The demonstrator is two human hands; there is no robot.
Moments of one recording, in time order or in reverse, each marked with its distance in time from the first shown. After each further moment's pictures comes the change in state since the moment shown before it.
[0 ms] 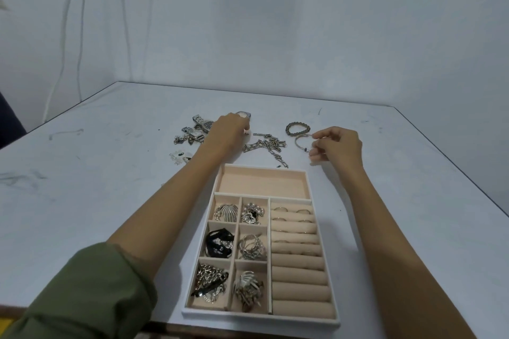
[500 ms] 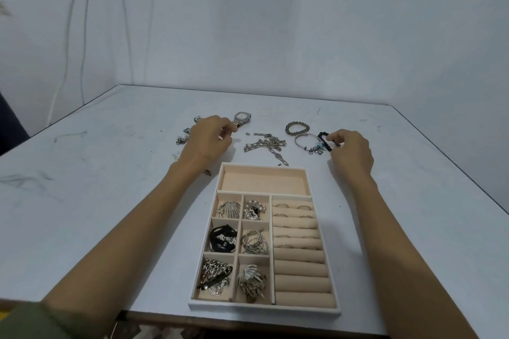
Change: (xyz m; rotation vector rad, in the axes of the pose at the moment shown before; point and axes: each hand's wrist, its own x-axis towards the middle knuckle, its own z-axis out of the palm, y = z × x) left_hand -0.040 -0.011 -0.032 -0.286 0.125 -0.133; right_hand 0.013 0.020 -0.016 -0.671 0.165 -0.107
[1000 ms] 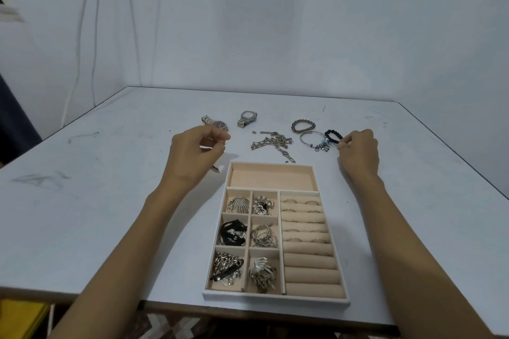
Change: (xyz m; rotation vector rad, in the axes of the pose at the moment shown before) left_hand -0.061 0.015 -0.046 -0.390 0.099 -0.156; right_hand 0.001 0.009 0.007 -0.091 0.023 -0.010
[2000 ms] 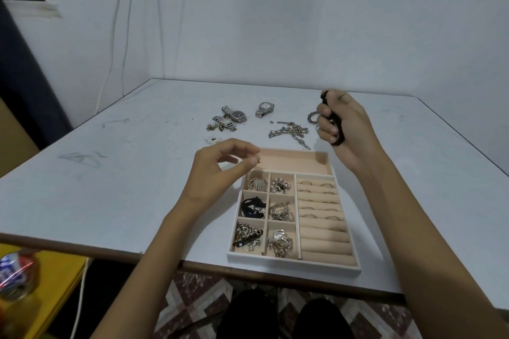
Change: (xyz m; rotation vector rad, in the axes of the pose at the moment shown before) left_hand -0.069 0.024 -0.013 -0.245 -0.114 0.031; right_hand -0.067 -0.093 -0.055 1.402 -0.572 0.051
